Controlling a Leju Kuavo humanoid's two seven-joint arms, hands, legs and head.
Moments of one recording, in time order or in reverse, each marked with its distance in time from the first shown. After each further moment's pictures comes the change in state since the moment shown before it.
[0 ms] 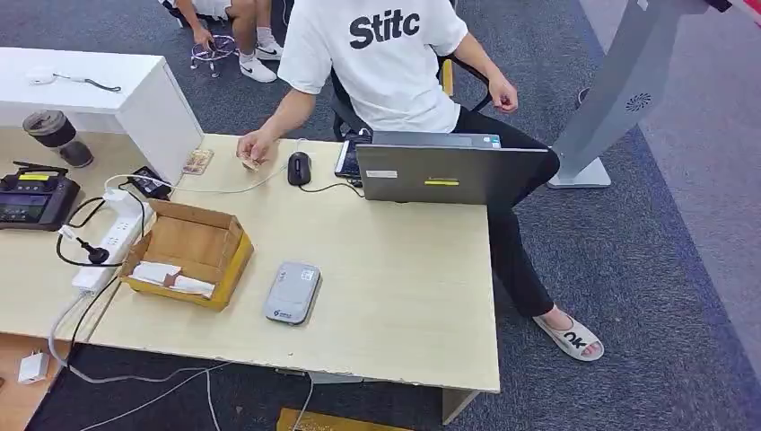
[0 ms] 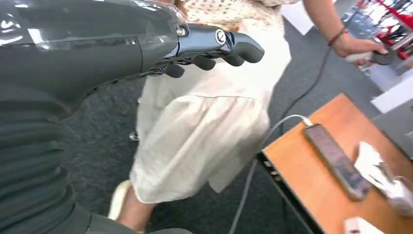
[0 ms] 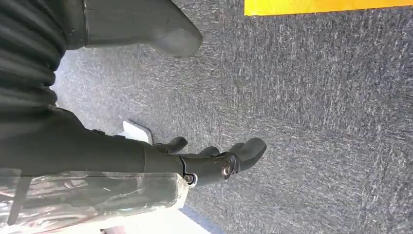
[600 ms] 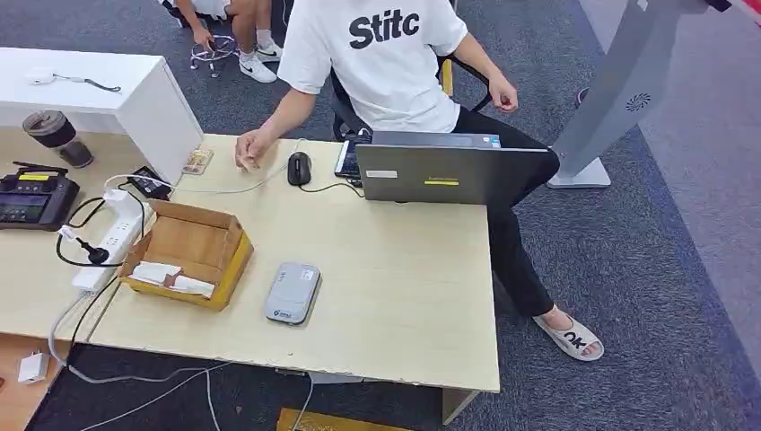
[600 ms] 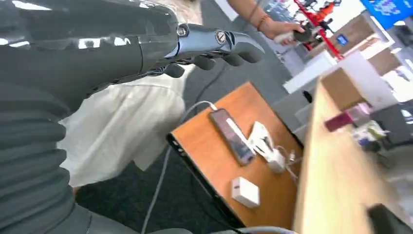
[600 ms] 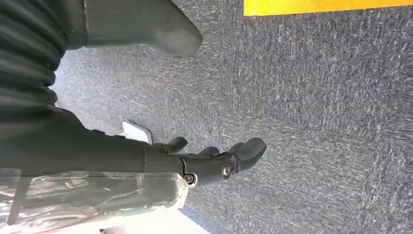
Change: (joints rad) left arm 0.131 -0.014 -0.258 -0.290 0.066 -0.032 0.000; right arm 0.000 0.001 -0.006 0.000 0.002 -0.003 -0.003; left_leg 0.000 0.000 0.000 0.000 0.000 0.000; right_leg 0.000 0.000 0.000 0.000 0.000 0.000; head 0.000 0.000
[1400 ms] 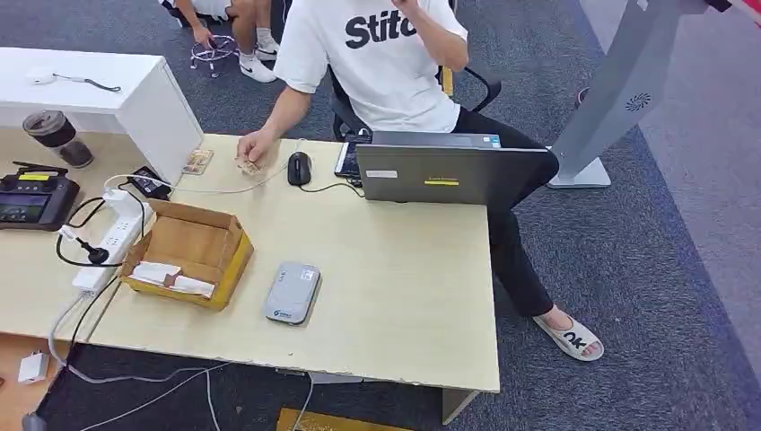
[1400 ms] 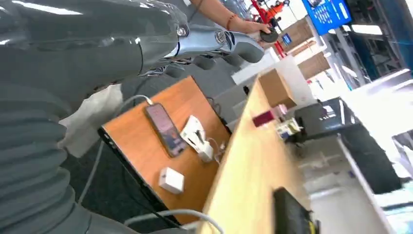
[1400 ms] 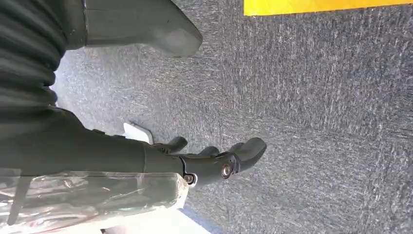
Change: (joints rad) left arm 0.073 -0.032 -0.075 -0.285 0.030 -0.092 0.000; right arm 0.000 0.002 -0.009 0.000 0.005 -0.004 0.002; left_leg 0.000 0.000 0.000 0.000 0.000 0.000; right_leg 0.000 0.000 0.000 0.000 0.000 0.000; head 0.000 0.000
